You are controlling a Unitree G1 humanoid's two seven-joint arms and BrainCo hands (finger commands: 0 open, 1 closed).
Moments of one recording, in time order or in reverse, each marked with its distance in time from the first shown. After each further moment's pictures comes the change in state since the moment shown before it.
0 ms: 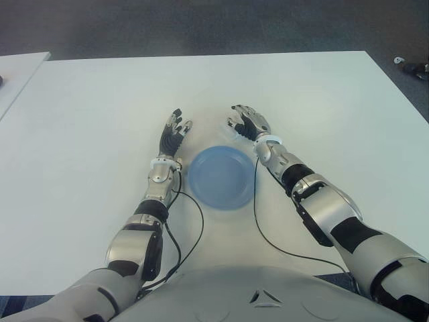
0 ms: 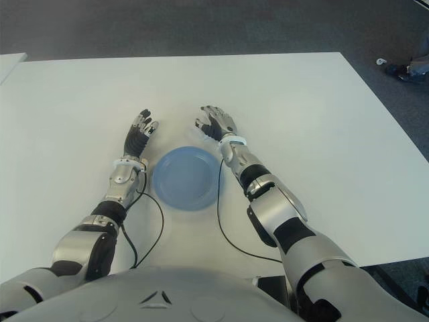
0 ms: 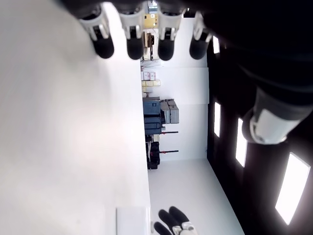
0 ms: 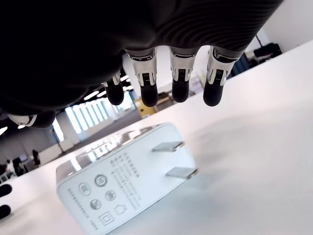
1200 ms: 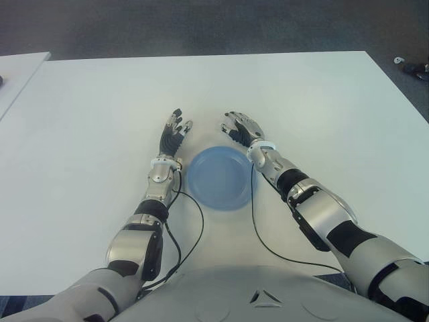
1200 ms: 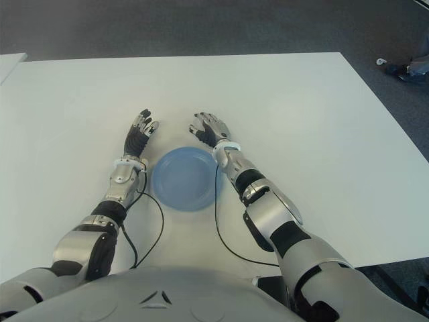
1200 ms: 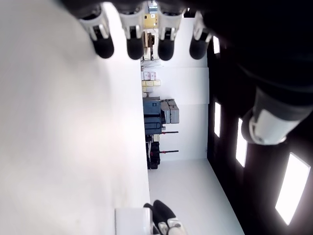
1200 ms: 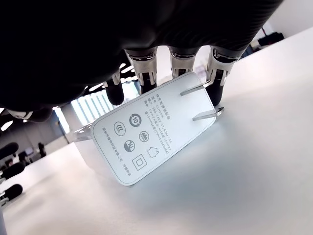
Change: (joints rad) left arm -0.001 -0.002 -0.001 -0.005 -0.001 0.008 -0.001; right arm 0.028 0.031 0.024 0.001 0.000 -0.012 0.002
